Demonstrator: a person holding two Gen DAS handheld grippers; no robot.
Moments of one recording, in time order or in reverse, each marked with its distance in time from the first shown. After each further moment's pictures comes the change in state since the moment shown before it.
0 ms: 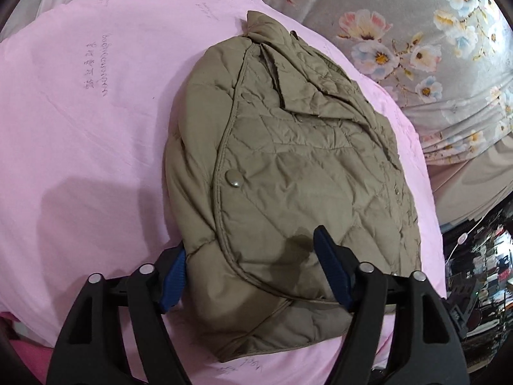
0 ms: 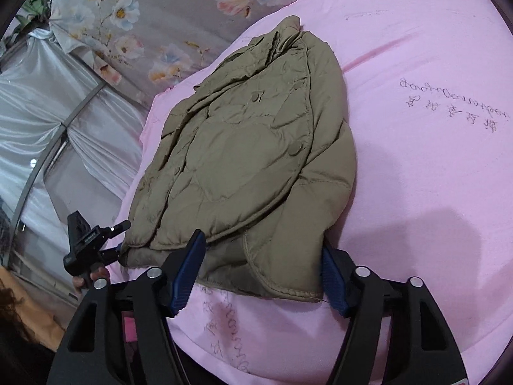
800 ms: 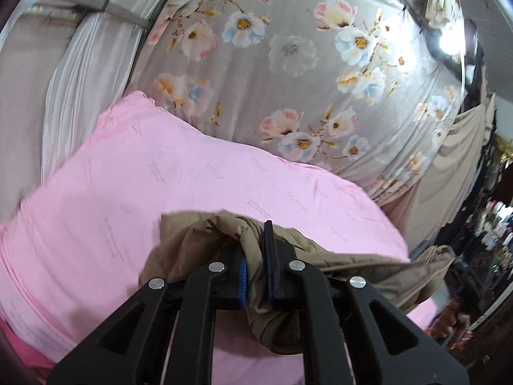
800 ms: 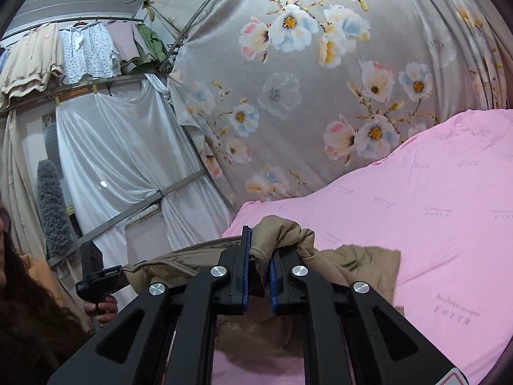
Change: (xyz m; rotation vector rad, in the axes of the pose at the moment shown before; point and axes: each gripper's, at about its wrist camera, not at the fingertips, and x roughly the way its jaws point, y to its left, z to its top) left arm -0.204 -0.119 0.046 0.279 -0.413 -0.054; right arm -0.159 0.131 0.097 -0.314 -0.500 0.217
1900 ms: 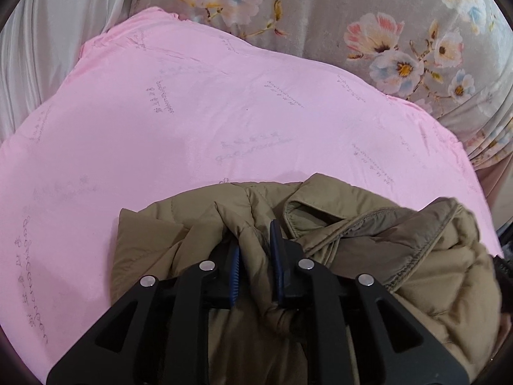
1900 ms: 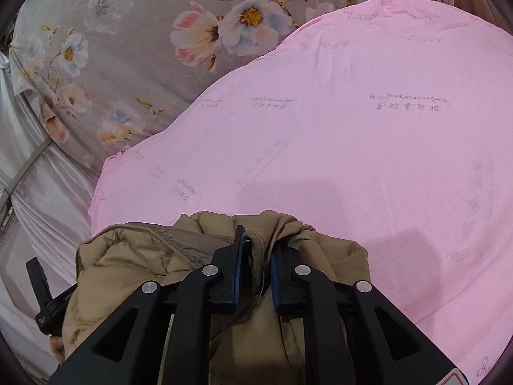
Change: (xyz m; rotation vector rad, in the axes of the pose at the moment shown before) left arm 0.305 0.097 -0.044 -0.033 0.284 0.241; right arm 0.225 -0.189 -0.072 0.282 0.322 -0.388
